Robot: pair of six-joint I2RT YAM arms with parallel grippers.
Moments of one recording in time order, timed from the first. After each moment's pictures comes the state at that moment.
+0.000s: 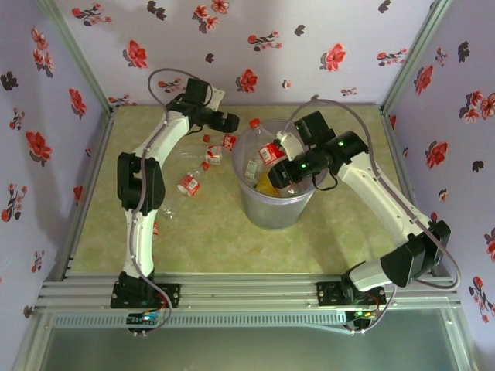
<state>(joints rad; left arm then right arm) -0.35 2.24 2.08 -0.67 0.28 0.04 0.54 1.44 1.52 -1.14 -0.37 0.00</state>
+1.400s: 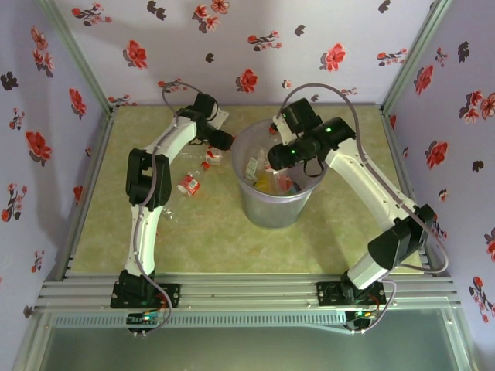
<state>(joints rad) -0.36 2.34 2.06 -0.80 0.18 0.14 0.57 1.58 1.71 -1.18 -0.07 0.13</state>
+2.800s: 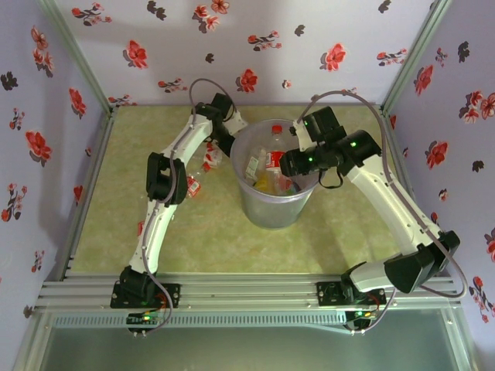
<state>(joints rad) -0.43 2.59 2.48 -1.10 0.13 0.47 0.53 1.39 1.57 -1.15 -0.14 0.22</state>
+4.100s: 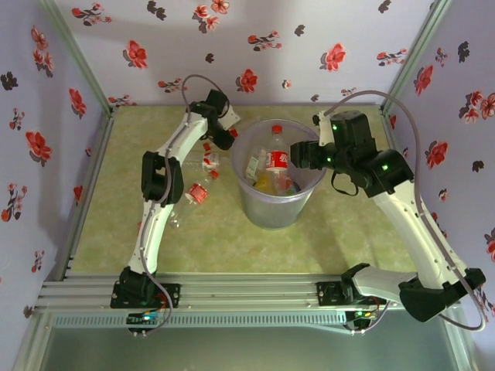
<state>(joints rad) -0.40 2.52 2.42 -1.04 0.03 0.40 0.50 1.18 1.50 -0.97 -0.07 0.28</state>
